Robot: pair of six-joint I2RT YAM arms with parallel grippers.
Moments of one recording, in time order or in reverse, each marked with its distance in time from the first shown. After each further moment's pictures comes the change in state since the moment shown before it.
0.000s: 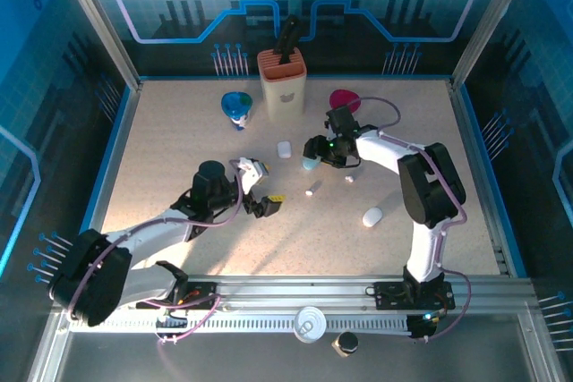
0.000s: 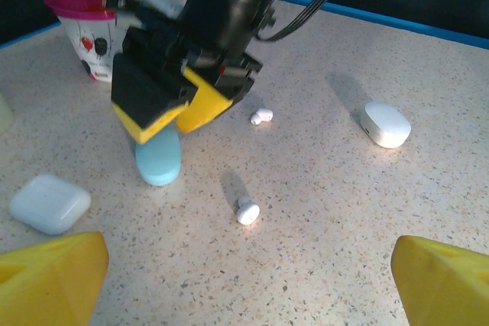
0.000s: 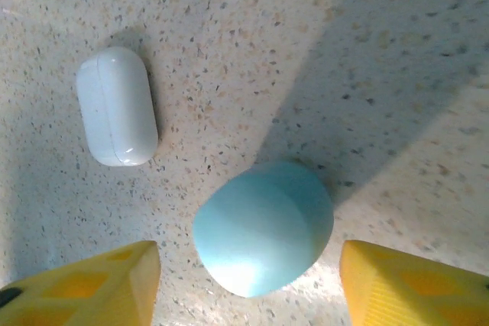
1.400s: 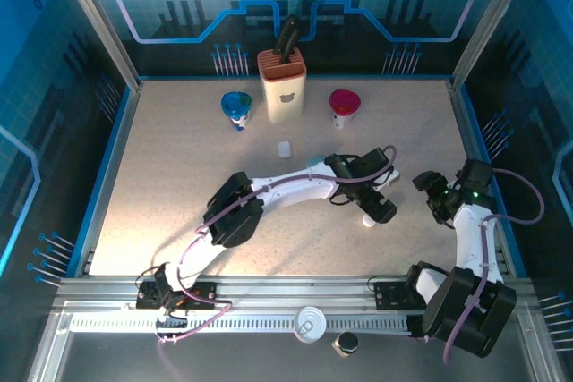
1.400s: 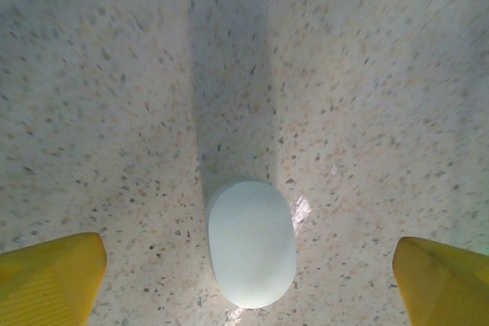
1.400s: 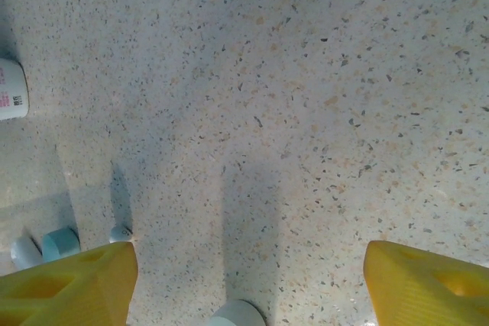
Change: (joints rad) left arm -0.574 1.099 1.593 -1.187 -0.389 -0.388; right arm -0.872 -0.894 -0.649 -0.271 -0.089 -0.018
